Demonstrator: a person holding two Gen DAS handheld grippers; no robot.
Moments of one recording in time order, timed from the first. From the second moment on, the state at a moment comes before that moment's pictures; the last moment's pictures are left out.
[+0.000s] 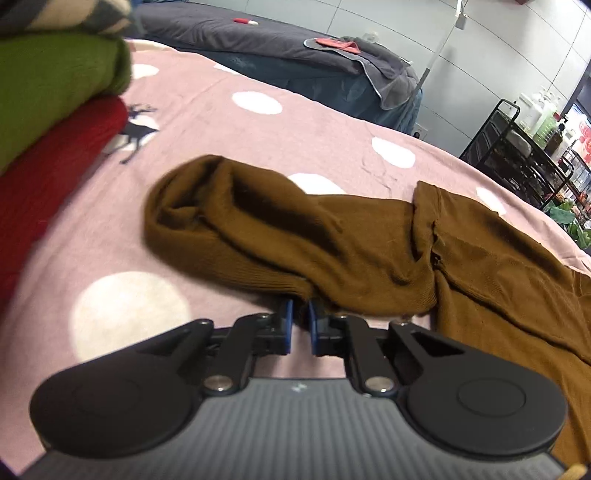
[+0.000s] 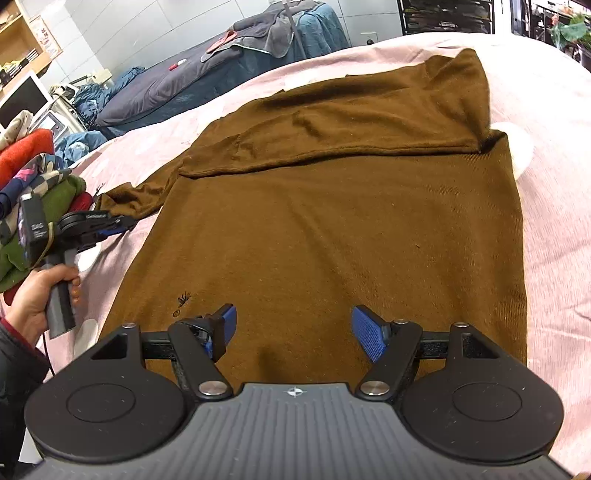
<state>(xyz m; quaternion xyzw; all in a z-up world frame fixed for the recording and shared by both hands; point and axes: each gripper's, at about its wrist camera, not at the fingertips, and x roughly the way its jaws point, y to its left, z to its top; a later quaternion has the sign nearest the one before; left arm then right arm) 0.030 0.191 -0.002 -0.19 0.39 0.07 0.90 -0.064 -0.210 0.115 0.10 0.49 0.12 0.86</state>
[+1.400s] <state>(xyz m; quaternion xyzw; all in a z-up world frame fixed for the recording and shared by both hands) -0.012 0.198 0.108 -0.19 0.24 0.07 0.95 -0.071 -0.200 0.107 0.10 0.50 0.12 0.85</state>
